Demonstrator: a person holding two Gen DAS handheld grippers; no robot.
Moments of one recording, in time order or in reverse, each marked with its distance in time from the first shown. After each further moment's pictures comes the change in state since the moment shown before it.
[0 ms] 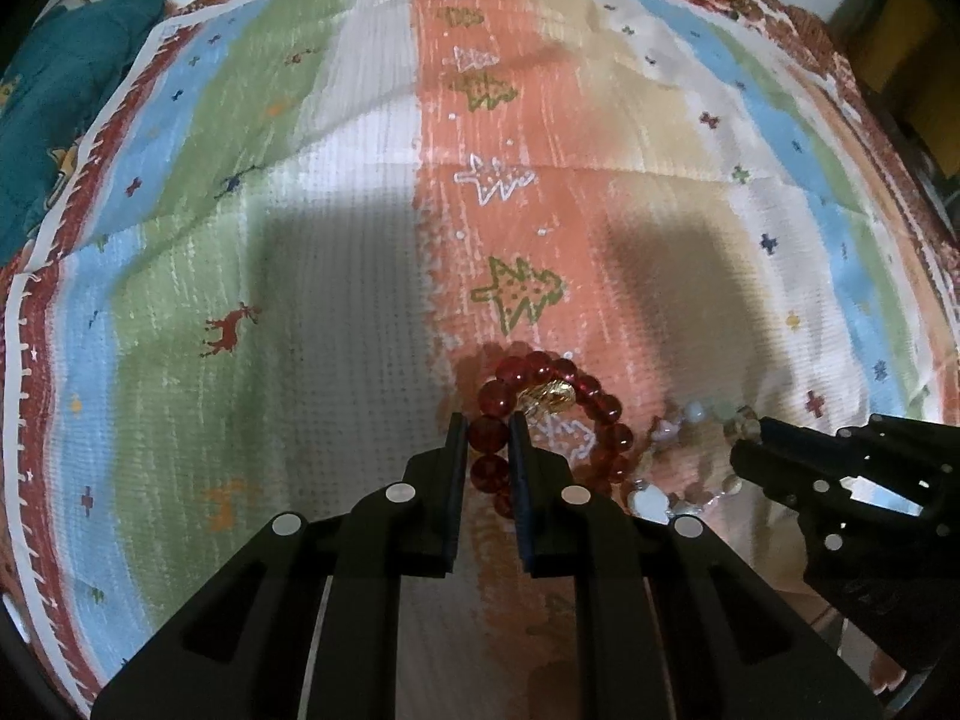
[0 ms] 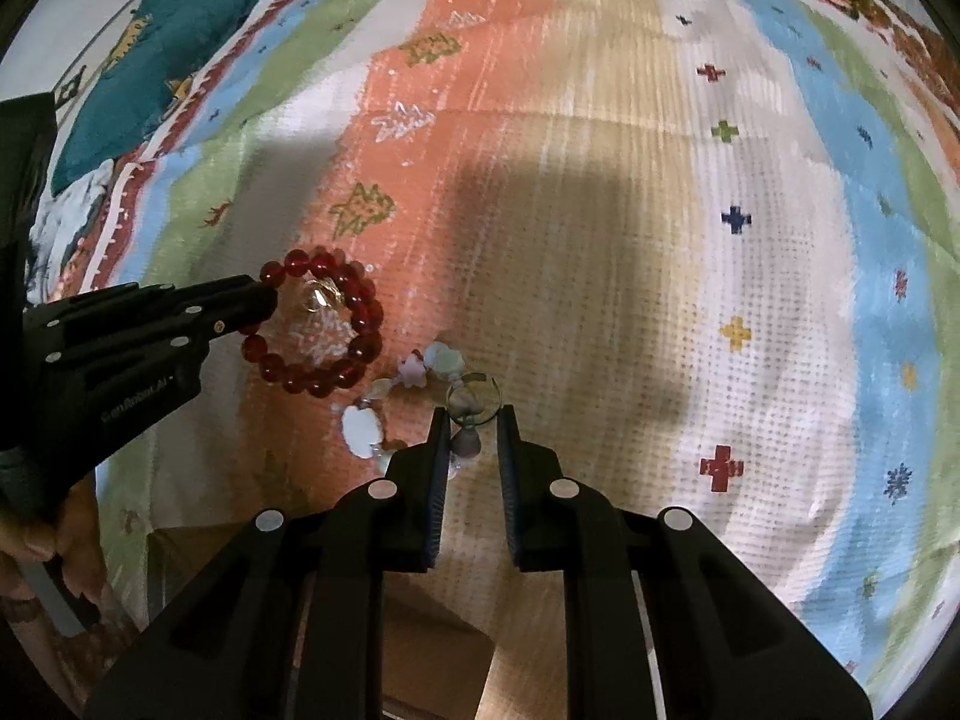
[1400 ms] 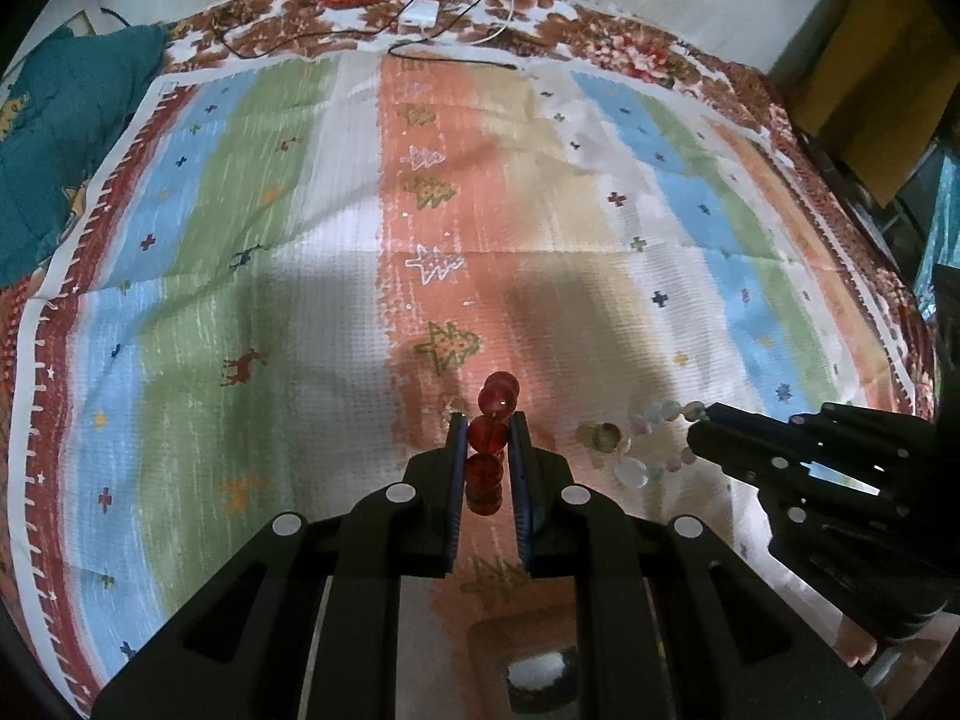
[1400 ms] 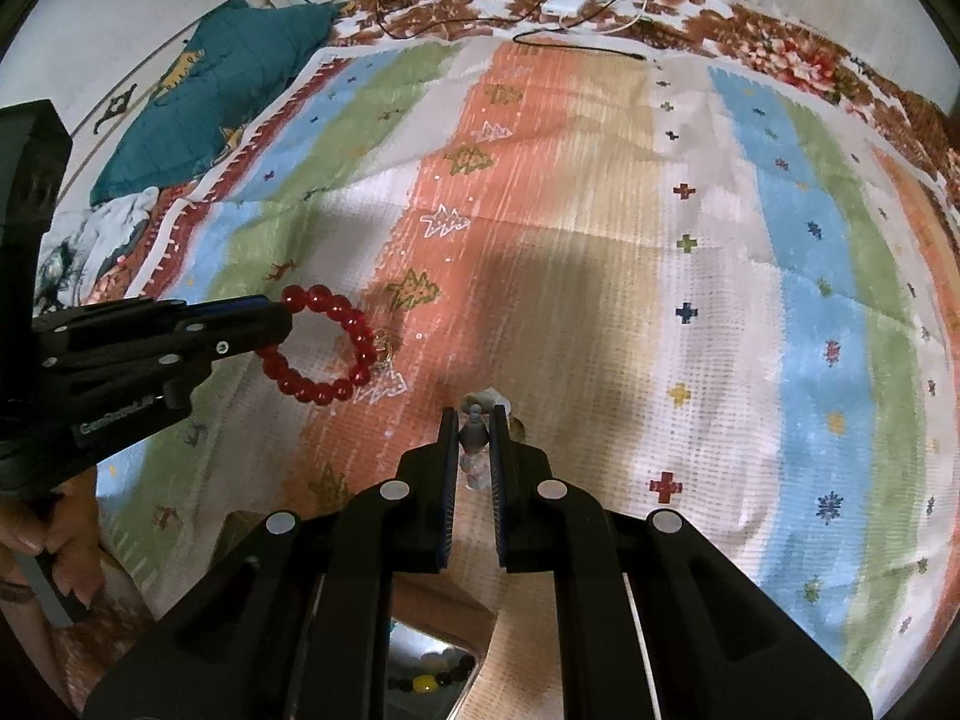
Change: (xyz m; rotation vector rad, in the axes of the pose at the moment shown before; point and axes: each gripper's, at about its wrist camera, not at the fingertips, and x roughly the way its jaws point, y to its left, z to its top) left arm -0.073 -0.015 -0.012 0.014 -0.156 -0.110; right arm -0.069 0.014 -0.009 -0.070 -0.186 -0.016
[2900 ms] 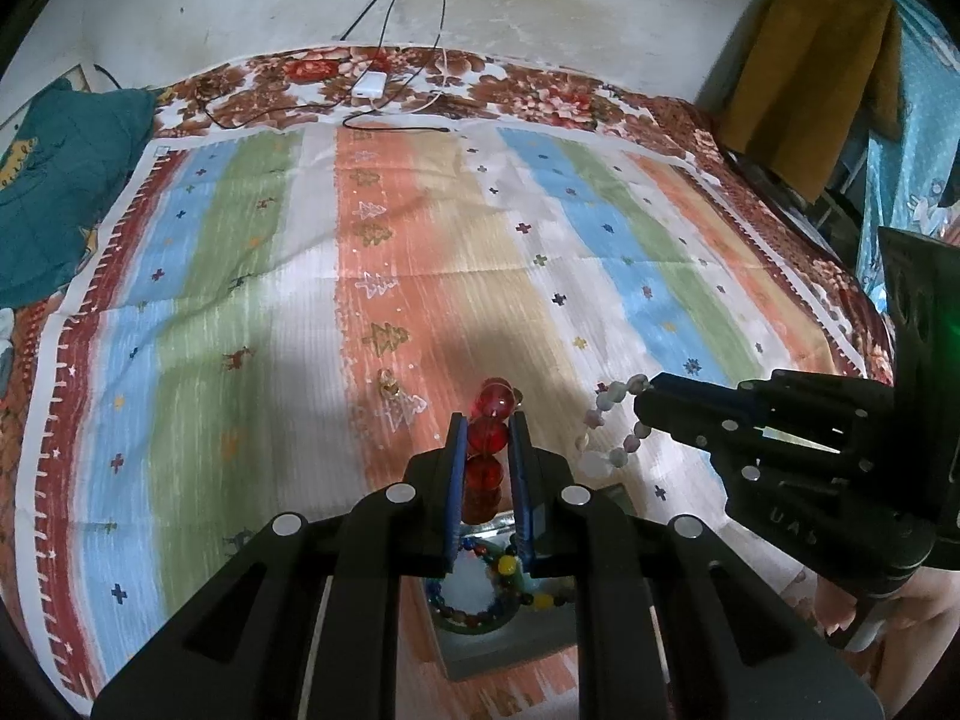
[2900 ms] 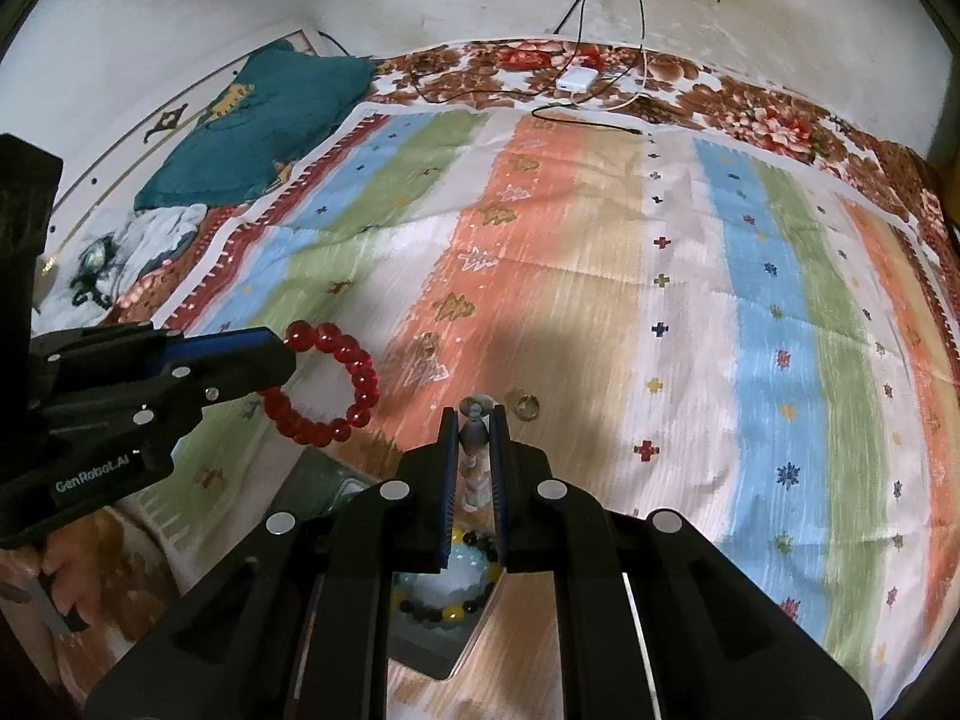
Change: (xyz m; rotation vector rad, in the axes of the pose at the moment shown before) left arm -0.080 -0.037 -0.063 0.077 -0.155 -0.068; right arm -0.074 0.025 -0.048 -0.057 -0.165 -0.004
